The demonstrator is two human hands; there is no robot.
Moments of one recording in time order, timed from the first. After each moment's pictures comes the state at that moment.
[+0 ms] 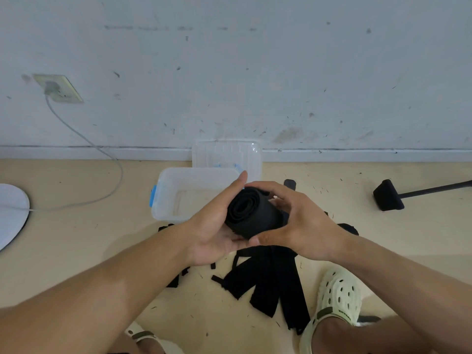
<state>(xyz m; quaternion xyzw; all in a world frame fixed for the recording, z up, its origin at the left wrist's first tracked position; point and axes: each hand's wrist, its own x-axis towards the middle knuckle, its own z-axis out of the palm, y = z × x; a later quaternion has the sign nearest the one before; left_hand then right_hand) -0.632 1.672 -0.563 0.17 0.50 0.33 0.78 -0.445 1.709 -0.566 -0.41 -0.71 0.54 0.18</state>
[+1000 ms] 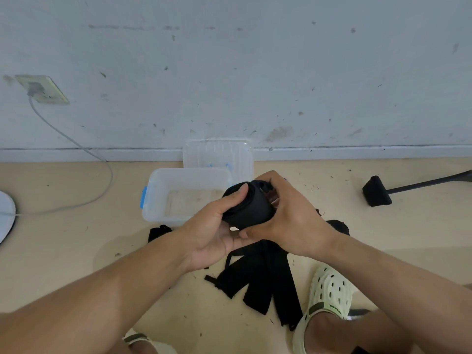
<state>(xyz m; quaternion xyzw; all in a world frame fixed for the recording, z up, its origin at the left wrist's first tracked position) -0.617 1.669 -0.564 0.10 0.45 0.39 0.80 -0.447 1.708 -0.563 -0.48 -0.70 0.48 0.20</state>
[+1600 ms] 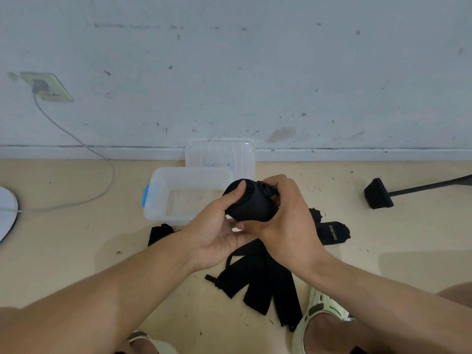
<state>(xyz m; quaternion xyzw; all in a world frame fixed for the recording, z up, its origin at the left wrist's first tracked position) -0.615 1.670 -0.570 0.06 0.45 0.43 0.78 -0.465 1.685 -0.577 -0.55 -0.70 0.35 0.30</state>
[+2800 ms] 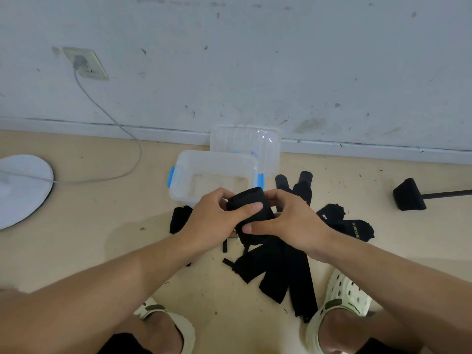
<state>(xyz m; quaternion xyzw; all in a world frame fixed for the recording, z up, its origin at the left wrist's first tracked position) -0.664 1.637 -0.606 0.39 0.71 0.31 0.49 -0.484 1.693 -0.604 -0.51 -0.62 0.59 0.11</state>
